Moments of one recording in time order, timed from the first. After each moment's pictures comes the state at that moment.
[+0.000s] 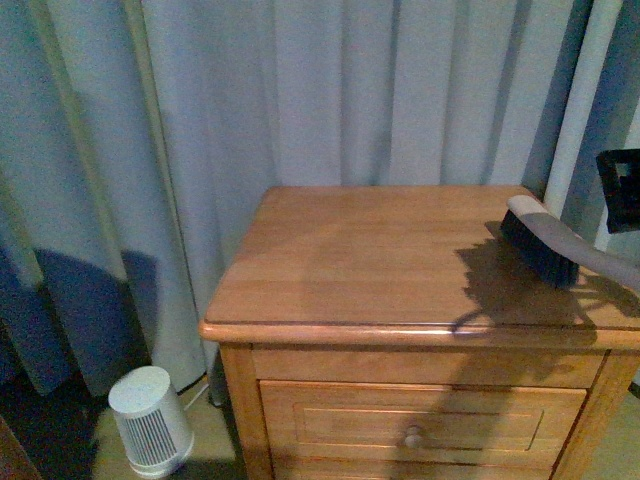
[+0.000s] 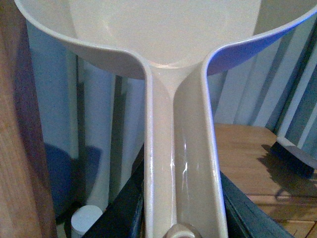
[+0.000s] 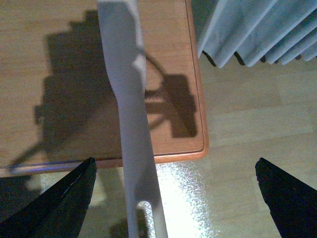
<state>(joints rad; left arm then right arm) 0.08 0.28 0.22 0.20 0.29 -0.13 0.14 1.70 1.20 -0.30 0.17 0.09</state>
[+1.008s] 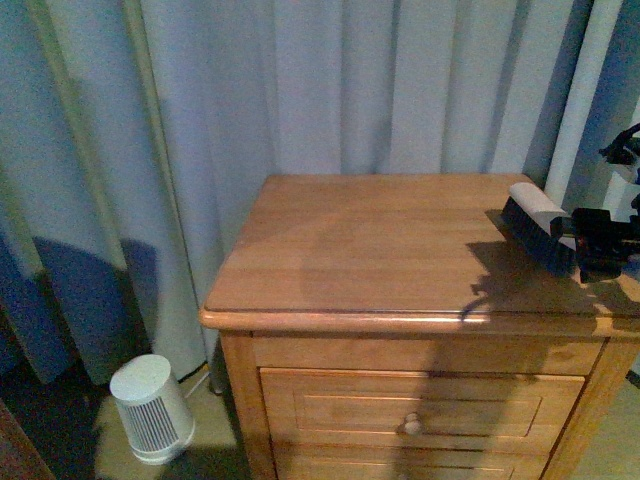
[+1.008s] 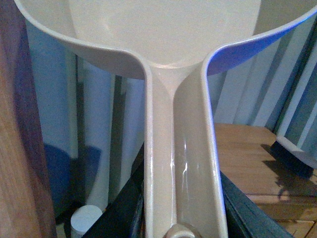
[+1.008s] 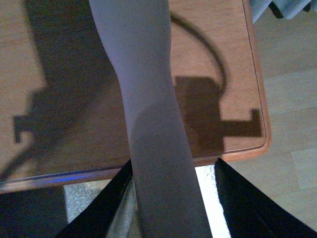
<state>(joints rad) 0.08 0.28 0.22 0.20 0.29 -0.13 0.14 1.90 1.23 -0.25 0.11 0.21</state>
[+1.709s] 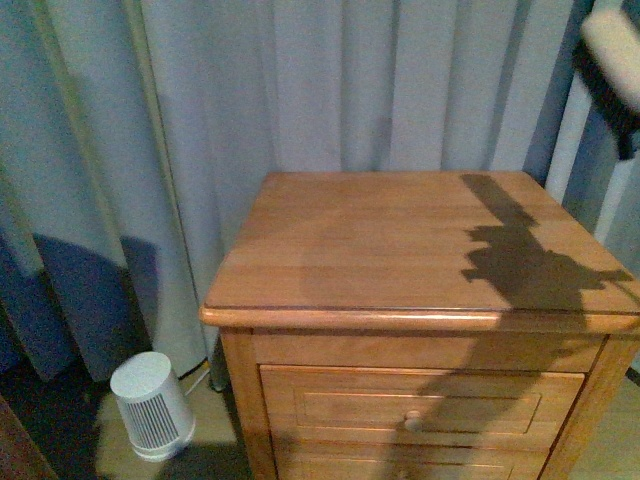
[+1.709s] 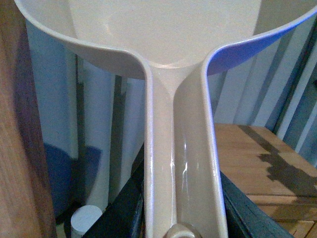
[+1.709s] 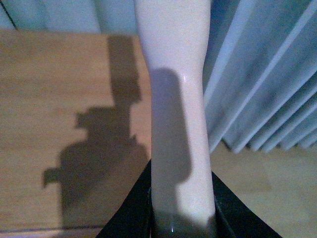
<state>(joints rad) 0.08 0.28 0.22 0.20 0.29 -0.13 0.14 1.50 0.87 0.32 0.20 -0.05</state>
